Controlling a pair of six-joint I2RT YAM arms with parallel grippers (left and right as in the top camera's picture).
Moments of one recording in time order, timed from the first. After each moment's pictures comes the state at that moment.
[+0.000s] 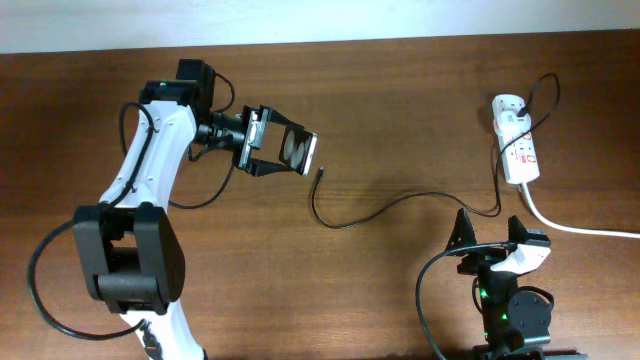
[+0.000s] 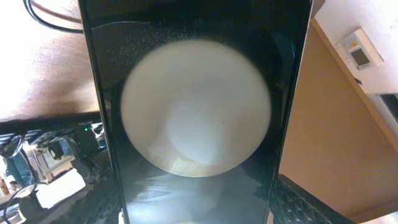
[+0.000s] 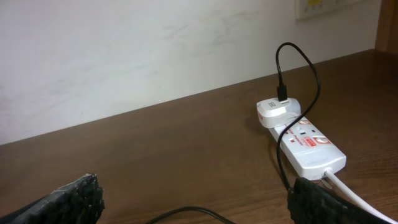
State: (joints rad) left arm -0.08 2.02 1.72 -1.19 1.11 -1.04; right arm 0.05 0.01 0.01 -0.06 0.13 0.26
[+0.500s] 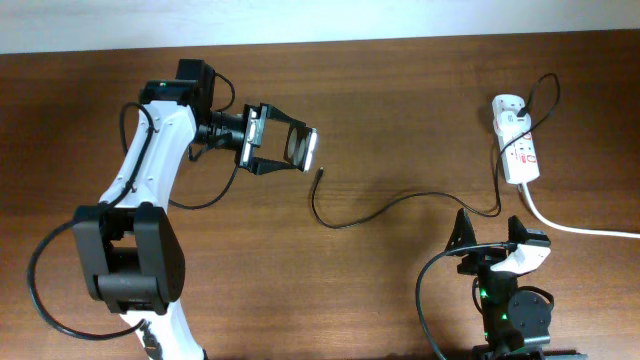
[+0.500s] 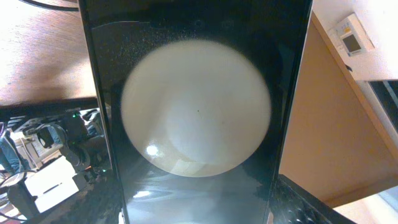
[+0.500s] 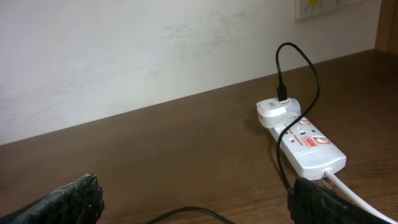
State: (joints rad) left arm -0.08 2.02 1.72 -1.19 1.18 -1.05; right arm 0.05 0.01 0.01 -0.06 0.13 0.26
